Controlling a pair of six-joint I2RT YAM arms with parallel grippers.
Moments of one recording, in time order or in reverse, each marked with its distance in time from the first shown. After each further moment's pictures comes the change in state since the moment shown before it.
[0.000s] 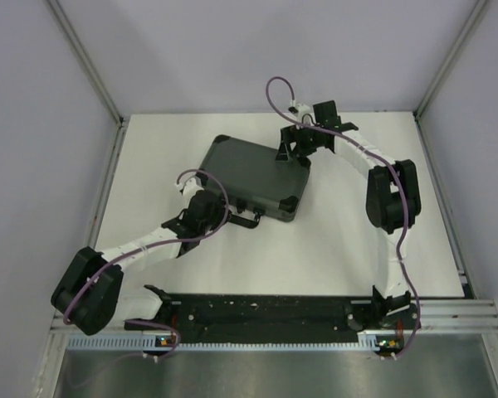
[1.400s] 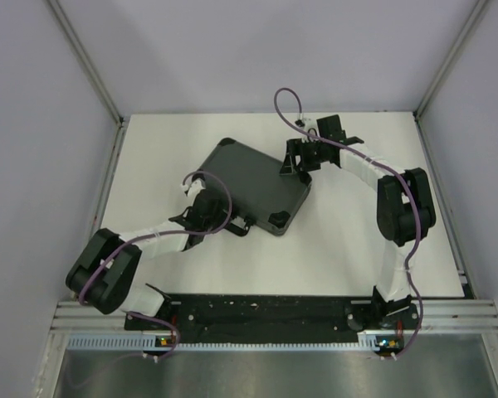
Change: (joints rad) left arm 0.037 0.150 0.001 0.054 0.064 0.036; right arm 0.017 -0.173 -0.288 0.077 0.038 0.140
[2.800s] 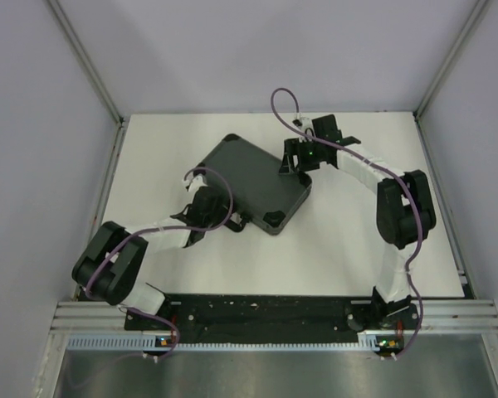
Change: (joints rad) left arm 0.033 0.074 0.020 0.101 0.020 0.082; right arm 0.026 -0.025 -0.011 0.012 0.077 0.025
